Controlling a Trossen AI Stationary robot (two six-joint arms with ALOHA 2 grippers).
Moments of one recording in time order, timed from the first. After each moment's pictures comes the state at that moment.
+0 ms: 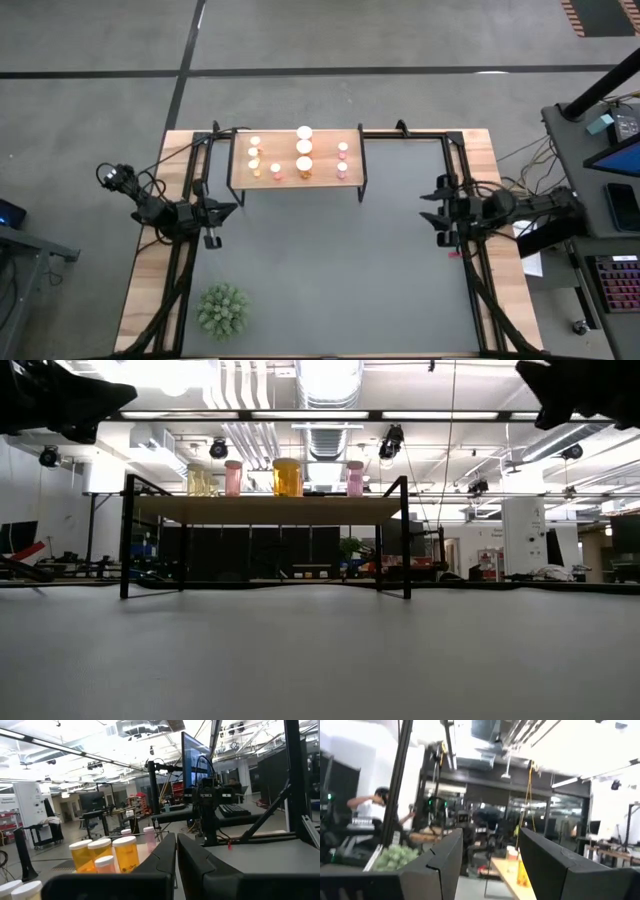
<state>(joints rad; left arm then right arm) -0.64 0.02 0.01 0.38 -0.85 0.45 0.19 0.12 0.01 0.52 0.15 -0.26</state>
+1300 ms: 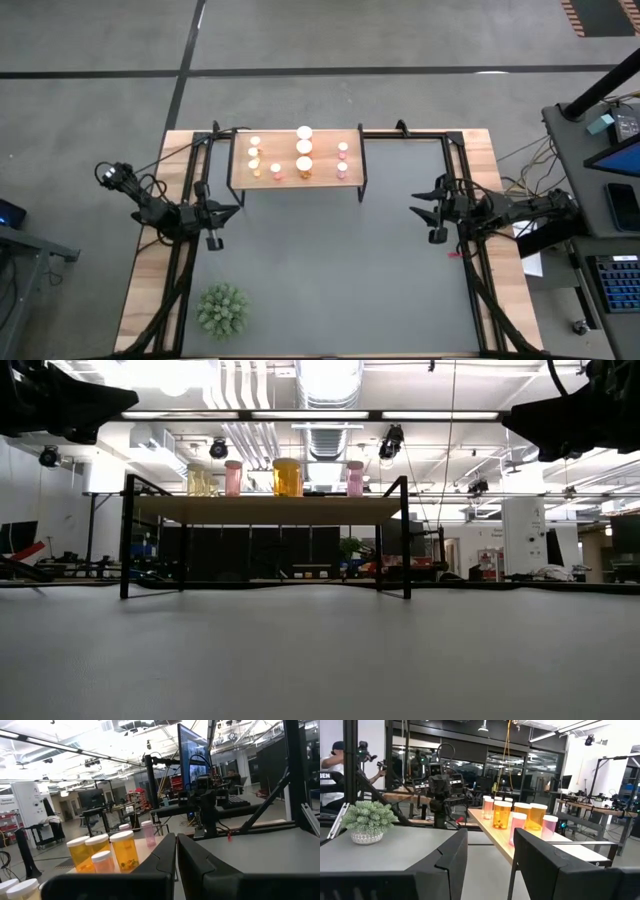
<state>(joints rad) -0.64 0.07 0.01 0.36 -0.85 0.45 0.19 0.05 0.01 0.21 0.34 -0.21</state>
